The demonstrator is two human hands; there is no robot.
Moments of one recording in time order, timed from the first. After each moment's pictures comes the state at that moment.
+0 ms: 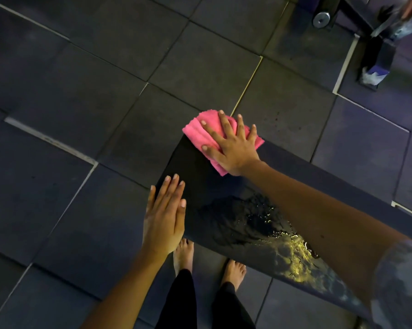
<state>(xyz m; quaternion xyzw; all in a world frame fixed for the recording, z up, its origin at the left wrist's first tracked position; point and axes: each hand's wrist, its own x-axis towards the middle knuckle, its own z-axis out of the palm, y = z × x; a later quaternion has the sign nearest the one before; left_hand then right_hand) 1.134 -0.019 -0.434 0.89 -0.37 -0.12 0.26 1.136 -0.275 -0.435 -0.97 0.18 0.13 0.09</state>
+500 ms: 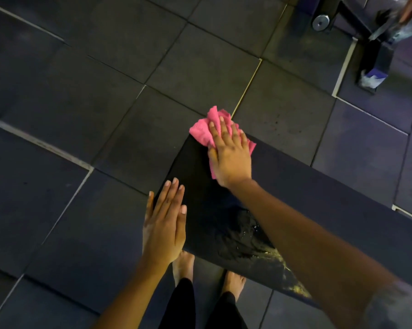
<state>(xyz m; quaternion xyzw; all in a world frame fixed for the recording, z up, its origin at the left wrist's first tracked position) 1.142 -0.024 -0.440 0.89 -0.36 -0.11 0.27 1.144 -0.249 -0.441 -0.96 0.25 0.03 0.13</state>
